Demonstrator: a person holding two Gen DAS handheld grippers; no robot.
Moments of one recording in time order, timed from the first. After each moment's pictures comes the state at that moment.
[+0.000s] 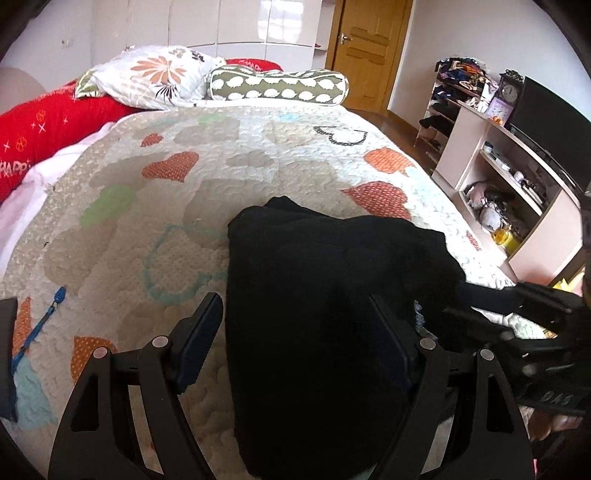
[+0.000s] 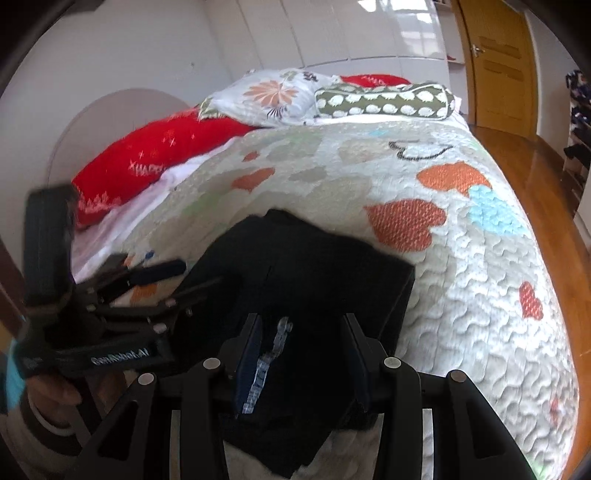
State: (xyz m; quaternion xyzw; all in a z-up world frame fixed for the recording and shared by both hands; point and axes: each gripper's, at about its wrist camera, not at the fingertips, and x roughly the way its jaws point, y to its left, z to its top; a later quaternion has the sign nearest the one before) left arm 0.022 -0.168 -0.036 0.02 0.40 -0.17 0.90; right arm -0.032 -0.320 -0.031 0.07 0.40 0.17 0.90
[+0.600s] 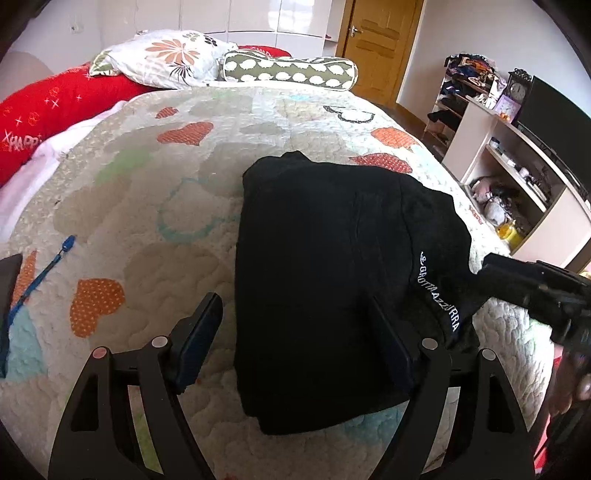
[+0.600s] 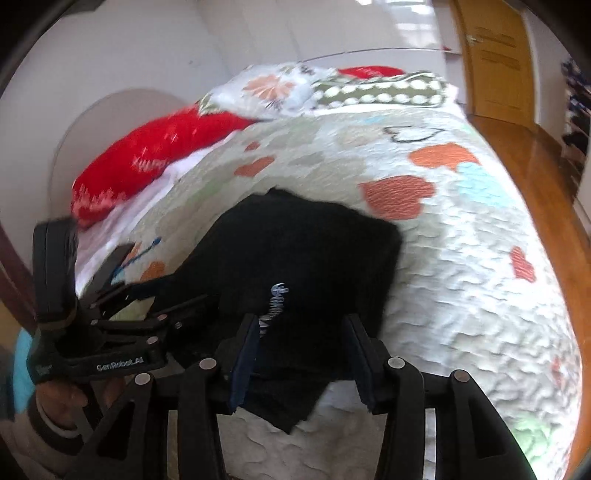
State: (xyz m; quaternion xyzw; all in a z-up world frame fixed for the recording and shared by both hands) left arm -0.007 -0.156 -0.058 0.01 0.42 -0.15 0.89; right arm -0.061 -0.339 -0.036 0.09 0.41 0.16 0.89
